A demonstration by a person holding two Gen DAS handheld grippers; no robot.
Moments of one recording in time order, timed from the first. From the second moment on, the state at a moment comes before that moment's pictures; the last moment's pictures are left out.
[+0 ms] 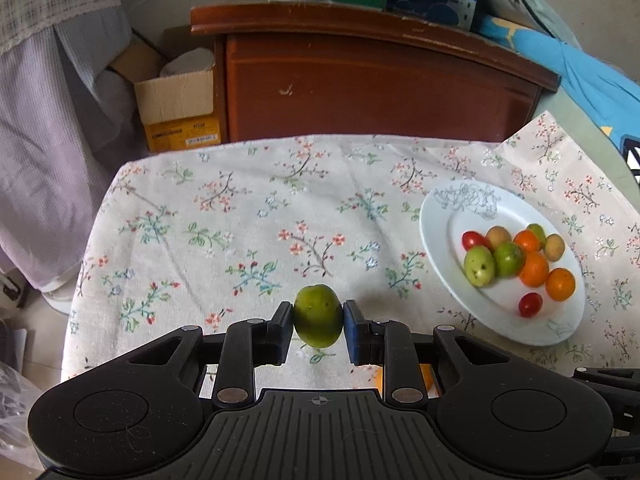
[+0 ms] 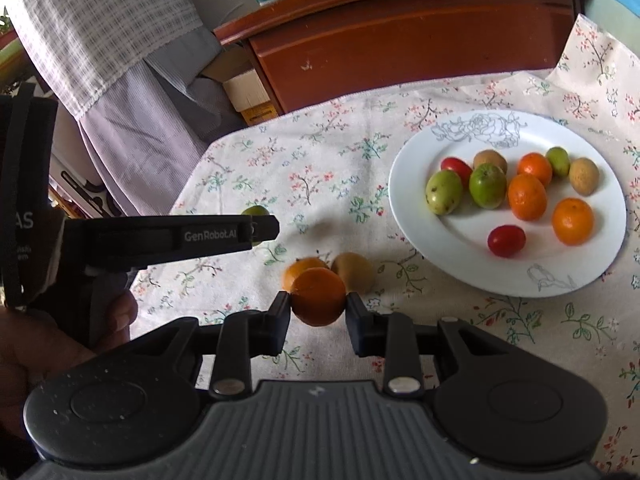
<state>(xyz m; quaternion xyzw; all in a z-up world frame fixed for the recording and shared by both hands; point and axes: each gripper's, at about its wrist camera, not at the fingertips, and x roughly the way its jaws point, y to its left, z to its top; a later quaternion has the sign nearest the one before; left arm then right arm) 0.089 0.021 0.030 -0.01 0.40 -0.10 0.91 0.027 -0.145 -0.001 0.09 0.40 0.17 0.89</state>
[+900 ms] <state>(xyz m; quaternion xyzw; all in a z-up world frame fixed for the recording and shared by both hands) 0.084 -0.050 0.060 0.00 0.35 -0.25 0.90 0.061 -0.243 0.066 0.17 0.31 0.06 0.93</state>
